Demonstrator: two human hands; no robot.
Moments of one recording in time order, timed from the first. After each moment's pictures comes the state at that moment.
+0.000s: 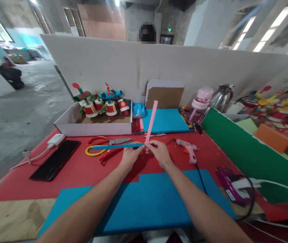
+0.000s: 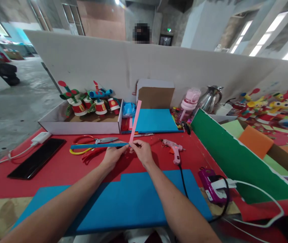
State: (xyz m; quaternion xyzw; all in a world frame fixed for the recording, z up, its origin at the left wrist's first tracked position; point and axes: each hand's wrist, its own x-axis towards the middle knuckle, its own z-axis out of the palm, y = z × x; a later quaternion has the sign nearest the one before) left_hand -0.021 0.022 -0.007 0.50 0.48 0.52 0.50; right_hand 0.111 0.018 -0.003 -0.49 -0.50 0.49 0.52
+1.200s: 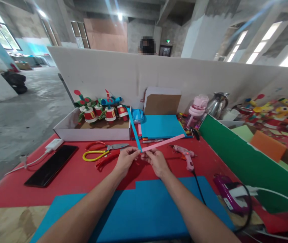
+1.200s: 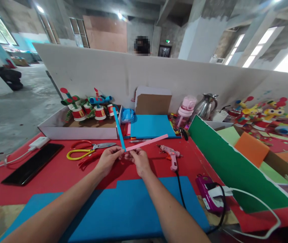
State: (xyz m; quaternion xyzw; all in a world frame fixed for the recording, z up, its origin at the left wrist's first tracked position) left_hand -0.028 0.019 0.000 0.47 0.43 0.51 0.58; right_hand 0.107 0.012 -0.011 -0.42 -0.33 0.62 0.57
